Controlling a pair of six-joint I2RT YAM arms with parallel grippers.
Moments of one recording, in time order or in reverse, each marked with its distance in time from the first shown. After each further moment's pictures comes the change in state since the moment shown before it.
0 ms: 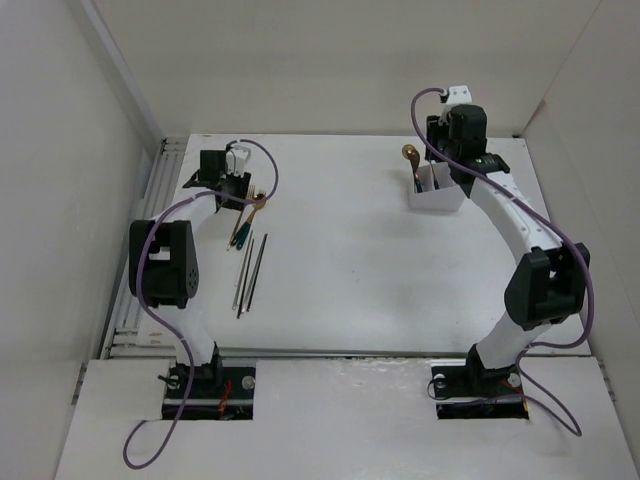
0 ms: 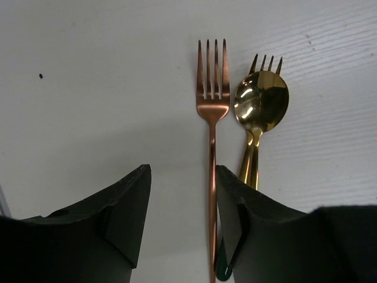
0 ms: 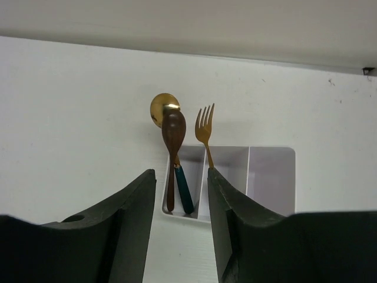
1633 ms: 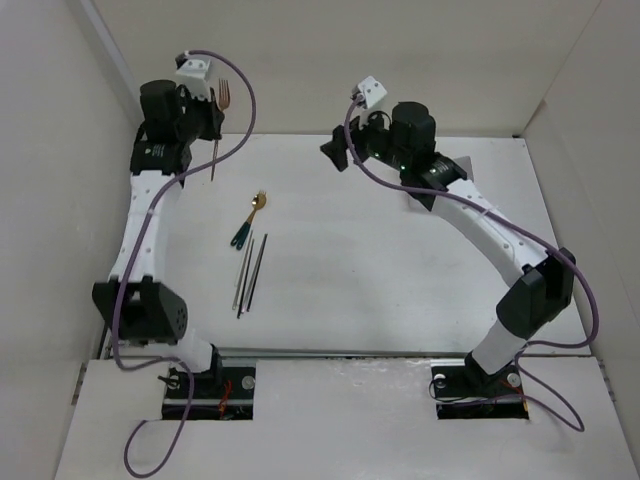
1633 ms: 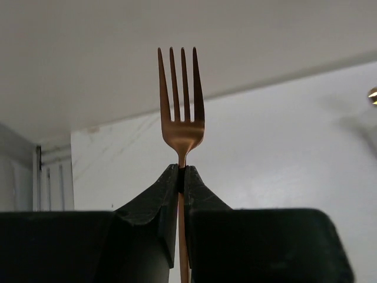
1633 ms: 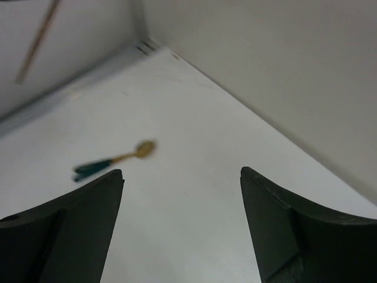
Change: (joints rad) left arm 0.036 -0.201 0.452 -0.177 0.215 -0.154; right arm 0.354 -0.017 0.127 0.109 -0.370 -0.074
